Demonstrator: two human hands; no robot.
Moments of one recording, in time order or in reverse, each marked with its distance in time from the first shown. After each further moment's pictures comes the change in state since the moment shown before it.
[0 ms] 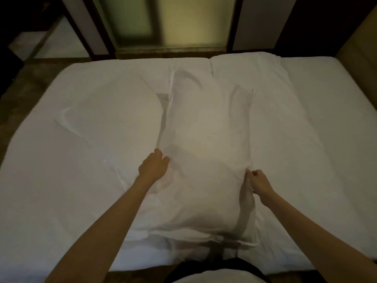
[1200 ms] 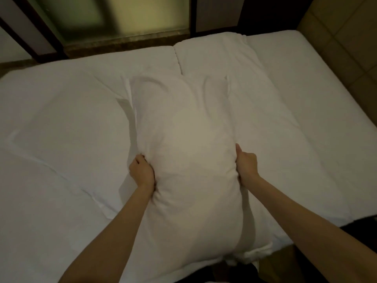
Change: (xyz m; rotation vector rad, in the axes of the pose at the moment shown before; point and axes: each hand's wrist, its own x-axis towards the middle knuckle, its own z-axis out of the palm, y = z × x) left_hand 0.057 0.044 0.044 -0.916 0.368 -0.265; right_hand 0.023 -0.048 0.002 0.433 0.315 0.068
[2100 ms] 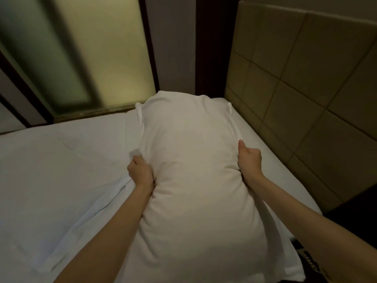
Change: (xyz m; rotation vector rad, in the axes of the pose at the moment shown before) left_hand -0.368 0.115 0.201 -0.279 -0.049 0.259; right_hand 0.083 -0.064 -0.430 0.191 0.121 -0.484
